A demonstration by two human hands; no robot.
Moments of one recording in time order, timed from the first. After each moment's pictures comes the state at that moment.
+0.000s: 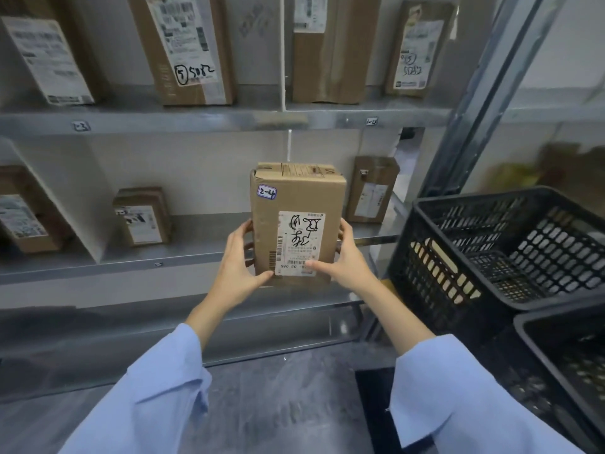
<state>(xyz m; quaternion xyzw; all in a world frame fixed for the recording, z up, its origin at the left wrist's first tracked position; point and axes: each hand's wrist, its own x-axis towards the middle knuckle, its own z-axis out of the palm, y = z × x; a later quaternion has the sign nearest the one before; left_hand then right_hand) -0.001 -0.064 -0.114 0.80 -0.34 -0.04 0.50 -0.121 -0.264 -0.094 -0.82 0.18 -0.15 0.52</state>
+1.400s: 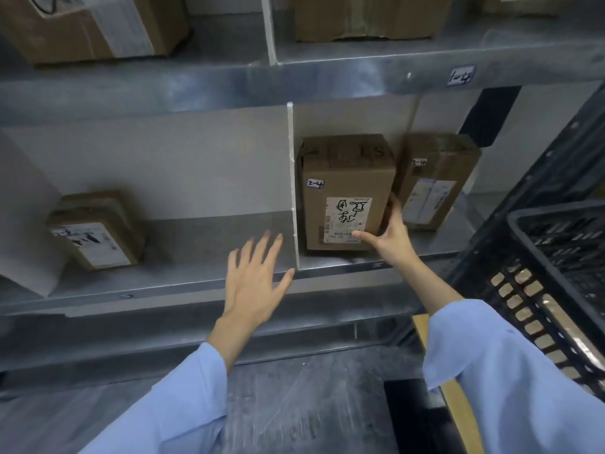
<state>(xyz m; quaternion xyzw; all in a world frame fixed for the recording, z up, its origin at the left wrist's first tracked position) 0.135 -0.182 -0.209 0.93 -0.35 0.09 0.05 0.063 -0.460 -0.216 -0.80 0.24 -0.20 0.51</state>
